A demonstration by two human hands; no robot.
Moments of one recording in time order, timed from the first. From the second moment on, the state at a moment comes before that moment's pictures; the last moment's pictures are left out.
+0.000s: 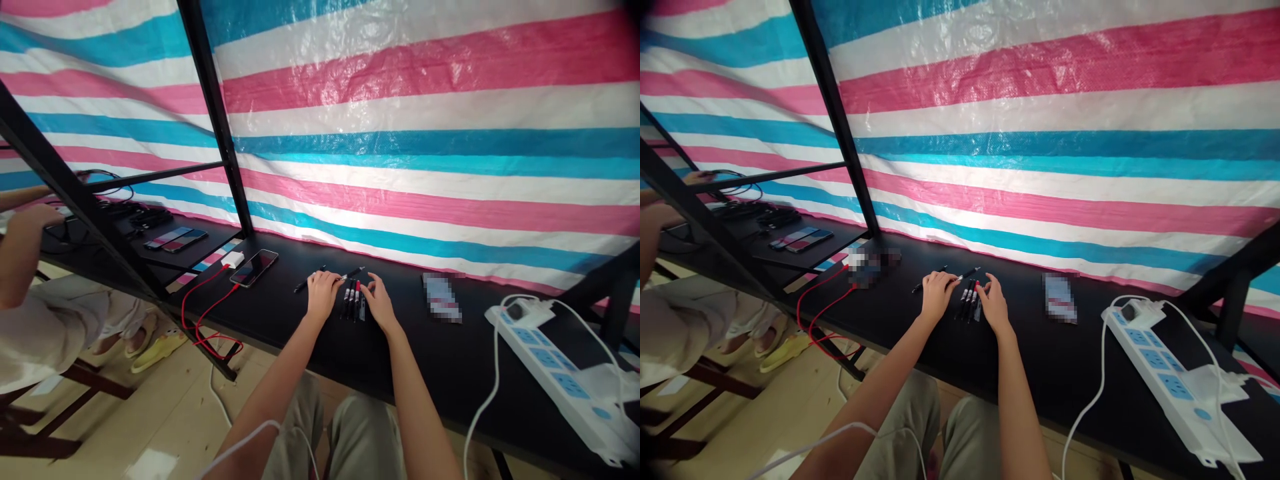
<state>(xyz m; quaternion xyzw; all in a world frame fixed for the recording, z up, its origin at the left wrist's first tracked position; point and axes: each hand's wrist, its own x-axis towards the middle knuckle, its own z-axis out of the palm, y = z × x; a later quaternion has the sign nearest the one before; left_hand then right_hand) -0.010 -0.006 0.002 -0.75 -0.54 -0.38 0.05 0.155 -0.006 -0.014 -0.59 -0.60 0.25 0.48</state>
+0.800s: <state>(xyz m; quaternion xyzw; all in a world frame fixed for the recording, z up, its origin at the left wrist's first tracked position) -0.030 0.013 -0.013 -0.63 -0.73 -0.25 0.13 0.148 -0.022 -0.006 -0.63 -0.70 0.02 0.33</state>
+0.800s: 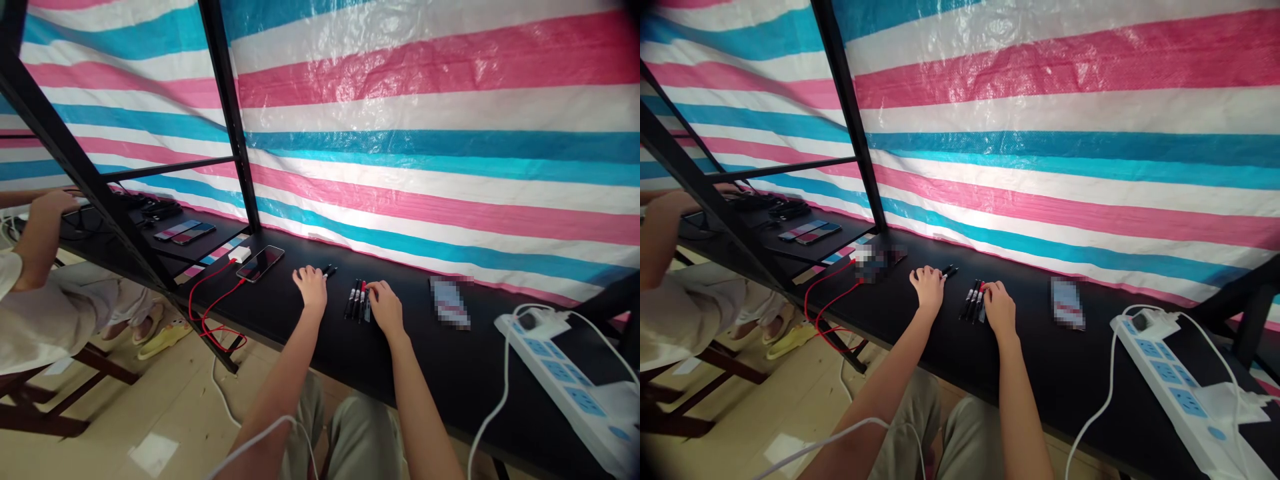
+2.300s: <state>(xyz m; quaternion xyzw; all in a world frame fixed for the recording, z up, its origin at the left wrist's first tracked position) -0.009 0.002 -0.010 -0.76 -0.60 -0.23 -0.07 0.153 -0.016 -0.007 -0.75 -0.60 0.10 0.24</state>
